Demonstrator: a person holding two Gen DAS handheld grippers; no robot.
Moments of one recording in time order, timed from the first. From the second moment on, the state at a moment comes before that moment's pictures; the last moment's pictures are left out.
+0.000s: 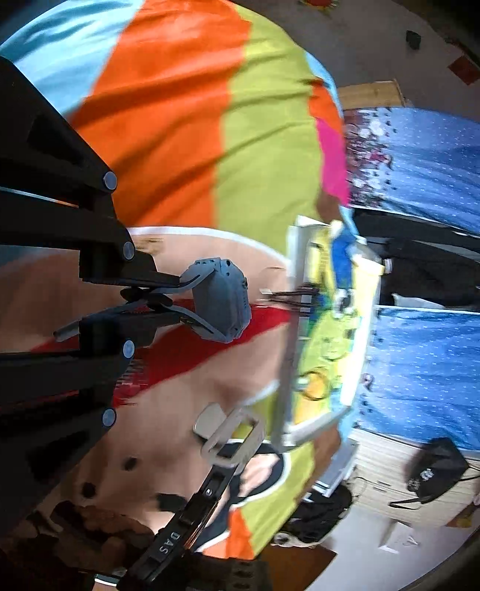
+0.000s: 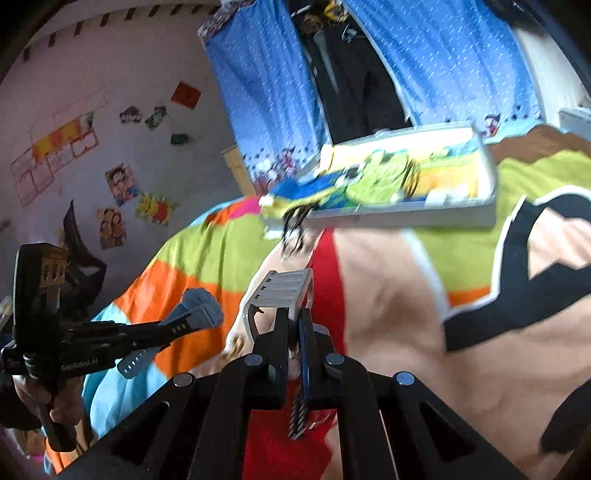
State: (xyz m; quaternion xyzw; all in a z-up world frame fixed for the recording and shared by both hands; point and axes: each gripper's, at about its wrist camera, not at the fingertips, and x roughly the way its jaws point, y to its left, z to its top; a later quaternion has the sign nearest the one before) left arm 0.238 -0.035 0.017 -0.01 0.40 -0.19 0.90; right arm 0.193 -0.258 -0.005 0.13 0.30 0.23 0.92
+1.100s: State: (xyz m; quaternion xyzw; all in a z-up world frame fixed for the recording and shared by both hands) left arm 0.473 -0.148 0.001 -0.01 0.37 -0.25 0.89; right arm 0.368 -0.353 -0.002 0.09 0.29 0.03 0.95
